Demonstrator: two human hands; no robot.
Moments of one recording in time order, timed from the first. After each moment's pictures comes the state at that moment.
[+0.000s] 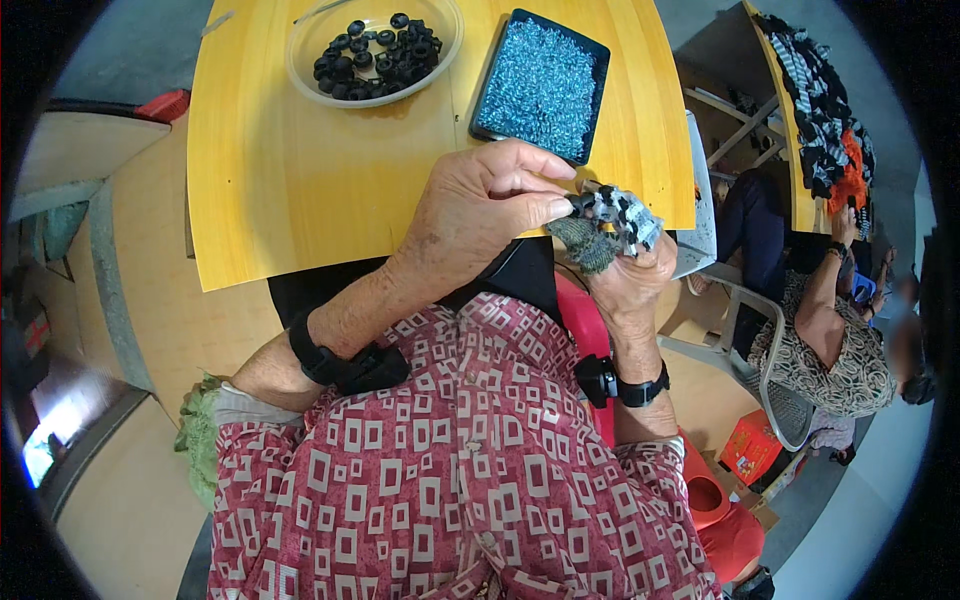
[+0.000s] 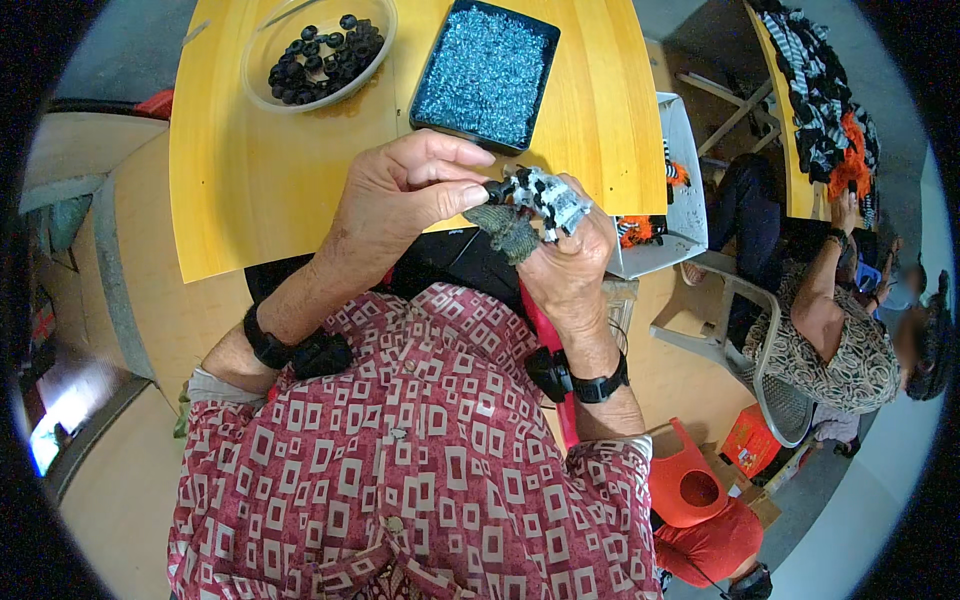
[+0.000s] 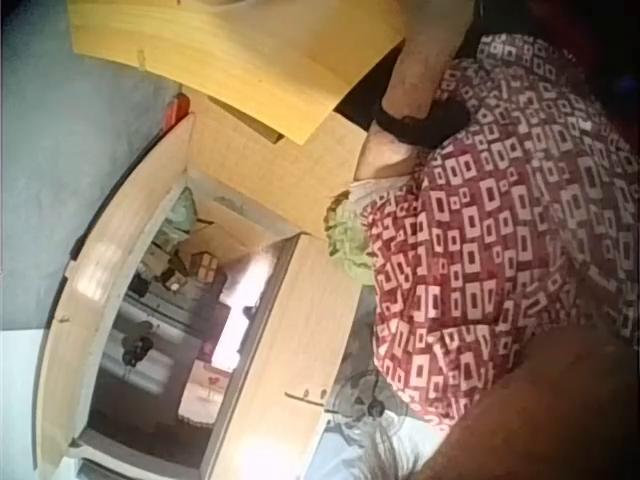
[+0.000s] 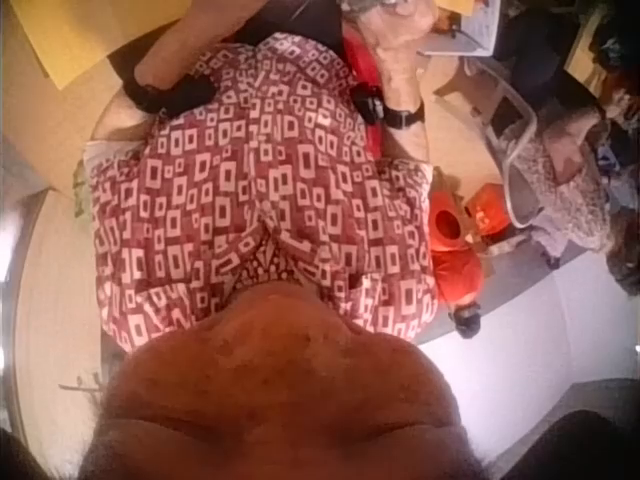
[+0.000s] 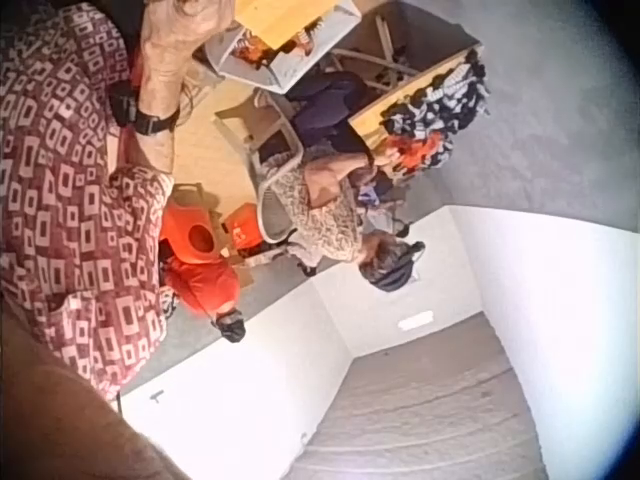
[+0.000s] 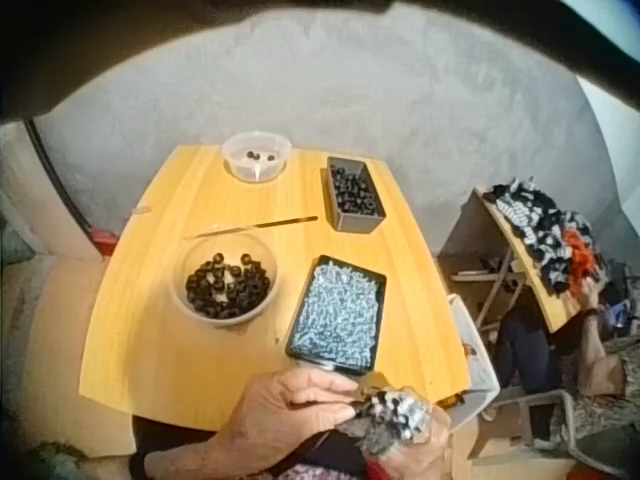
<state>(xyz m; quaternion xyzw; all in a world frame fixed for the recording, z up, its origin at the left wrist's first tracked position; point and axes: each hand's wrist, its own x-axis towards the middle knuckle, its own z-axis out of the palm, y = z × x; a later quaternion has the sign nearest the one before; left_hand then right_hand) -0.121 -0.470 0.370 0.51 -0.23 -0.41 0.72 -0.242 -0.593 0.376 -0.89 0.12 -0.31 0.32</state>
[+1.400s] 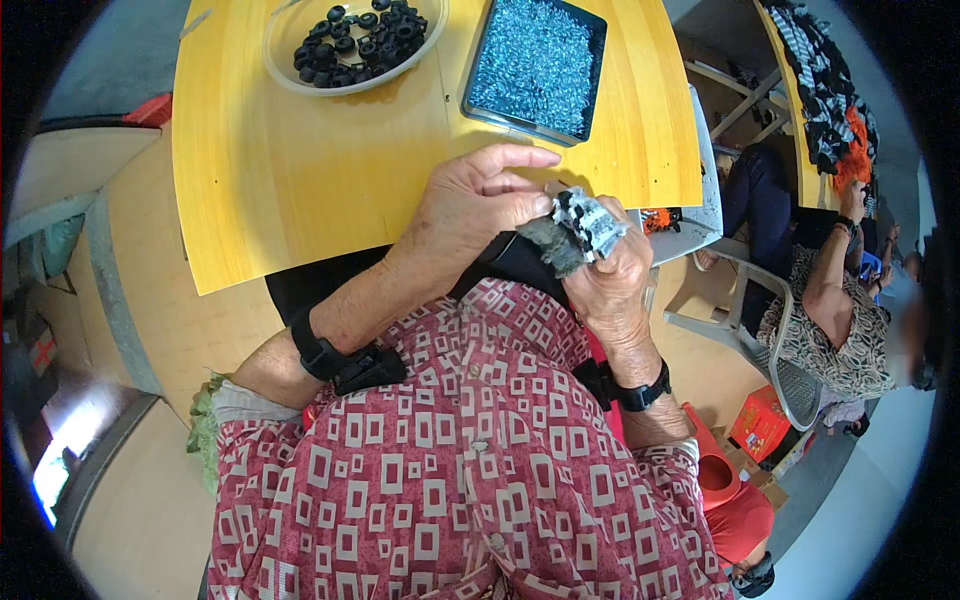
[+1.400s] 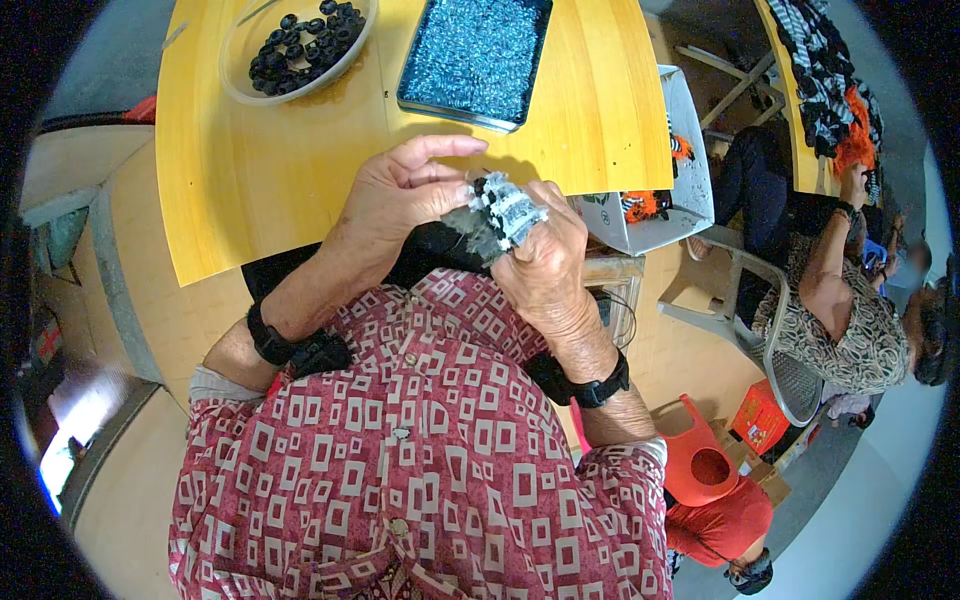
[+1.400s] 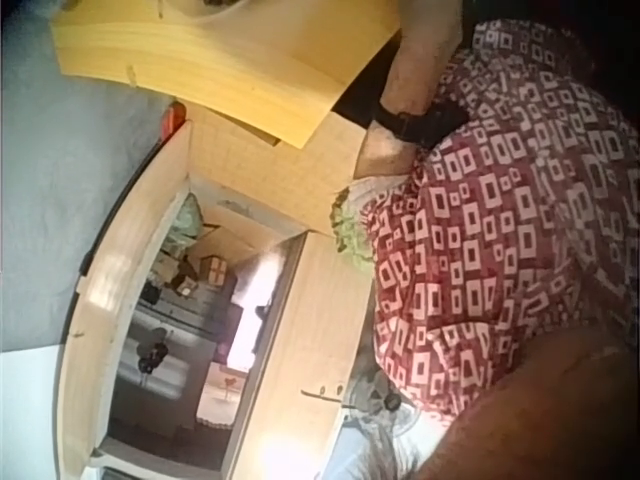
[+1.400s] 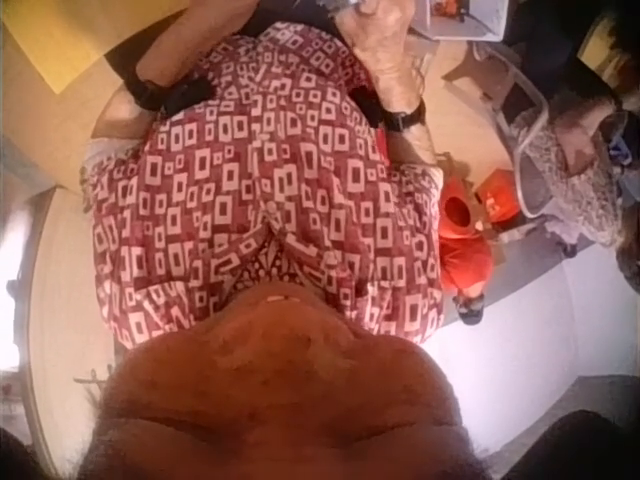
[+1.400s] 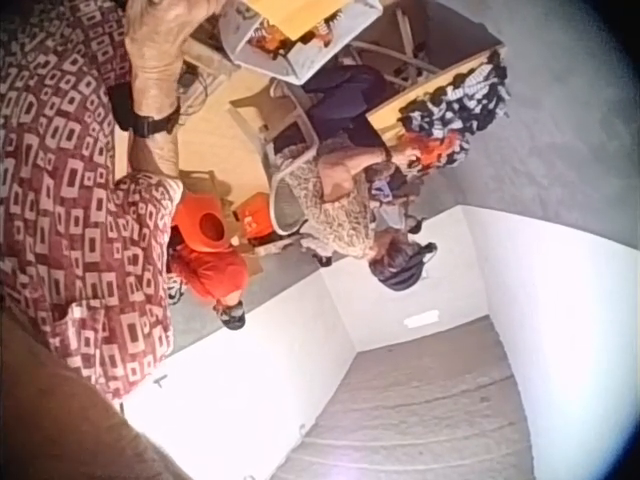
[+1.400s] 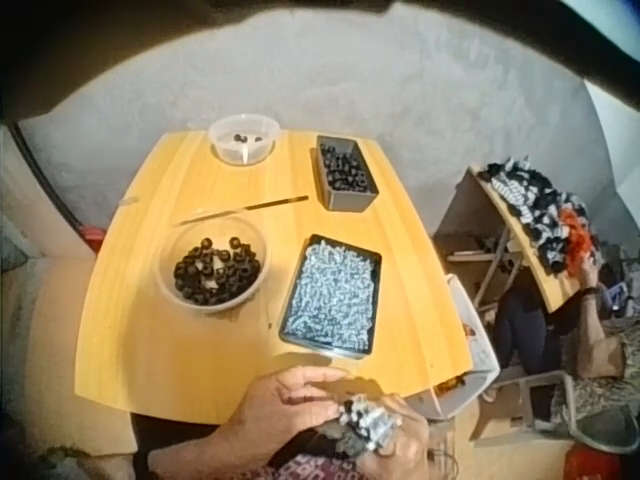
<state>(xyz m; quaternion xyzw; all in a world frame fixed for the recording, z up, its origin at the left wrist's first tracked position) -0.126 -0.459 0.352 0.48 -0.17 -0.52 0.68 -0.253 -0.572 0.370 -0.92 0.11 -0.23 0.31</state>
